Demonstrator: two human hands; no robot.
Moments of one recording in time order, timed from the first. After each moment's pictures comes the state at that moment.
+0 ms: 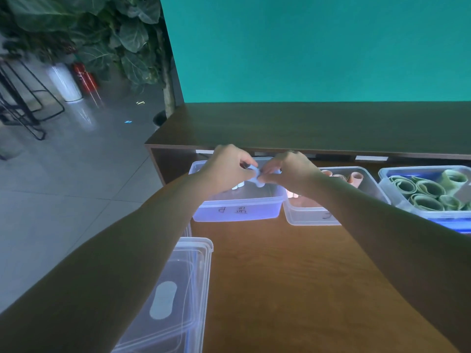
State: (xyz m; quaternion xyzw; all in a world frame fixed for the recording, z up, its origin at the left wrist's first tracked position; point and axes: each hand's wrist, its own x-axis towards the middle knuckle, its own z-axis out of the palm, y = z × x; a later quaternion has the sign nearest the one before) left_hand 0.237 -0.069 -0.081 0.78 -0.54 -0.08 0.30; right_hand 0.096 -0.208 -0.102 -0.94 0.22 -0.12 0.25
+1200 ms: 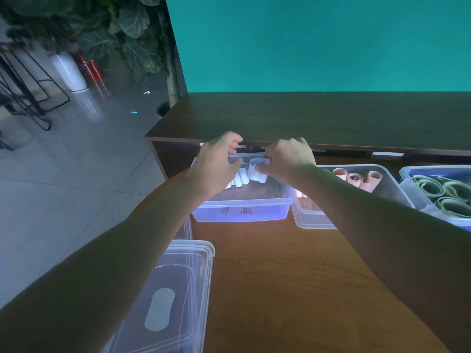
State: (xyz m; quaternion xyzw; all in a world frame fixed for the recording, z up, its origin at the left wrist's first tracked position) left_hand 0.271 -0.063 -0.115 0.78 -0.51 0.06 0.36; right_hand 0.148 -0.214 -0.111 -0.95 0.30 -0.12 0.00
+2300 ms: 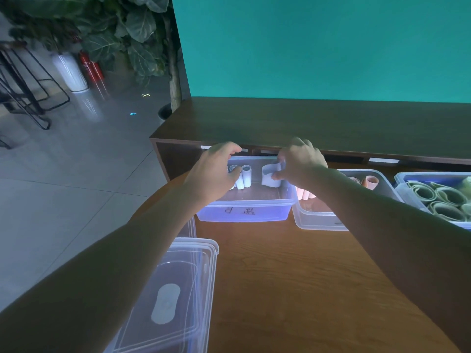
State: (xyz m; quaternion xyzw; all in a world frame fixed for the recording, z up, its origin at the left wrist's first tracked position) left_hand 0.268 -0.042 -0.112 0.79 -0.52 0.07 0.30; right_hand 0.127 -0.214 -0.099 -0.94 0.34 -0.09 0.02
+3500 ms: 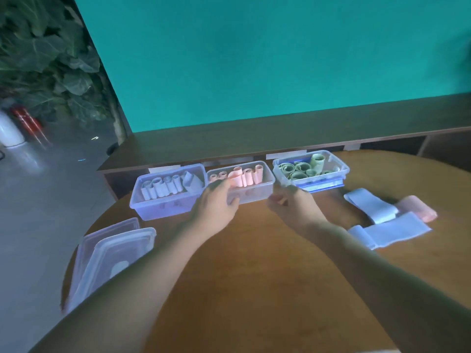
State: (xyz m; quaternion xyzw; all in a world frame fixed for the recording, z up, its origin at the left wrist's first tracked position) left_hand 0.025 -0.030 -0.087 0.77 -0.58 0.01 0.27; right_hand -0.167 -0.129 -0.097 -0.83 0.41 -0.25 0.29
